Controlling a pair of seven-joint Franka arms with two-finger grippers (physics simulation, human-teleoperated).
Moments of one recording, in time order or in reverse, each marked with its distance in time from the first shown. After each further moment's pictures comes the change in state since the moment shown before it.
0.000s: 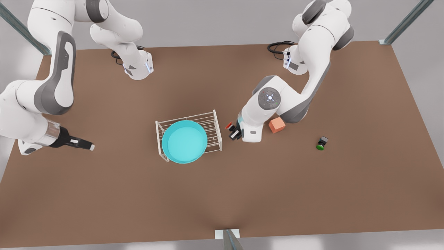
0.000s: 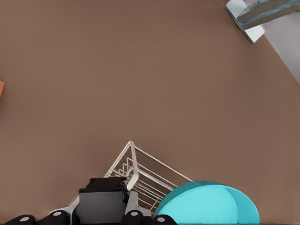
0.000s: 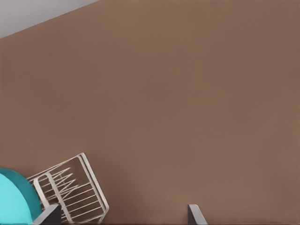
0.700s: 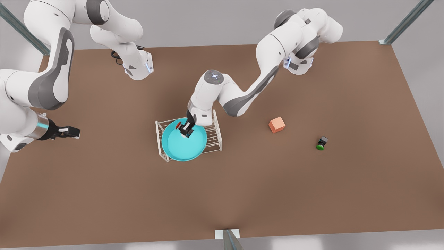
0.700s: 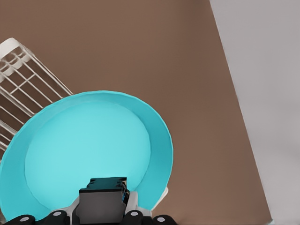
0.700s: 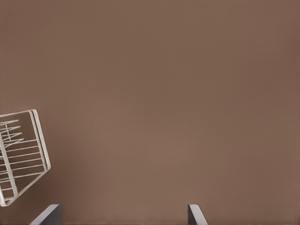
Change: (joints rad) left arm -0.457 0.226 0.221 0.160 0.168 0.453 -0.500; right arm 0.011 0.021 -0.021 0.141 -0.203 -0.202 -0.238
